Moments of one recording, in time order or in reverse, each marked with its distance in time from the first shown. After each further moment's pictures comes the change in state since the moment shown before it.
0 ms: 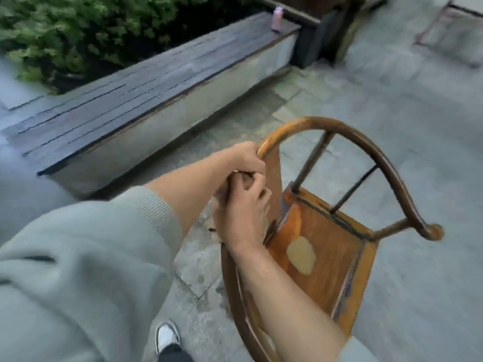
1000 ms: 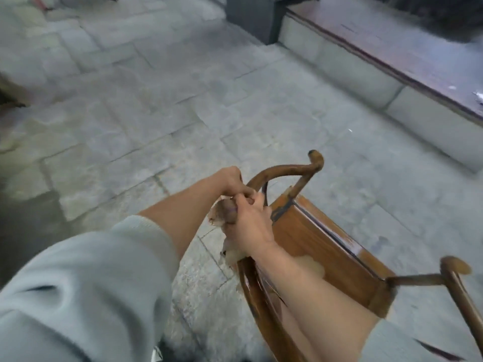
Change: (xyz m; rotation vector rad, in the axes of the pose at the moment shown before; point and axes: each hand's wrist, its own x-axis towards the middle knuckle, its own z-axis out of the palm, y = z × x) left_hand 0.382 0.291 0.056 0.651 -0.809 0.937; right_hand 0.384 0.180 0.009 0.072 0.155 1.203
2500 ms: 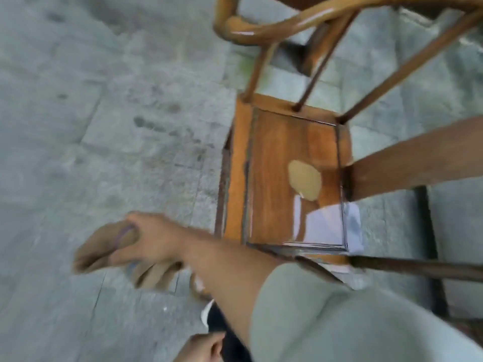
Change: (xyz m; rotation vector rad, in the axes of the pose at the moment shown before) left_hand 0.632 0.154 0.083 1.089 -1.482 0.433; right_hand 0.470 0.403 -0.097 1.196 0.999 1.103
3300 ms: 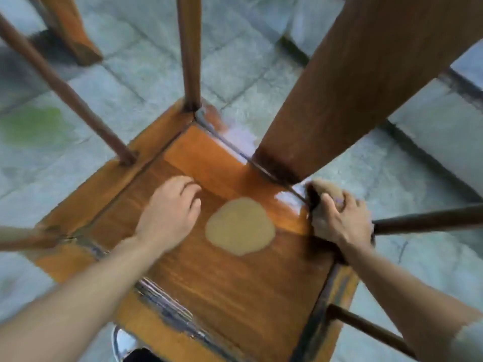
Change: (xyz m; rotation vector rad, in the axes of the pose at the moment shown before) left_hand 0.361 0.516 -0.015 1.559 -0.058 1.319; right_hand -0.179 0.376 -0.182 0.451 1.576 1.523
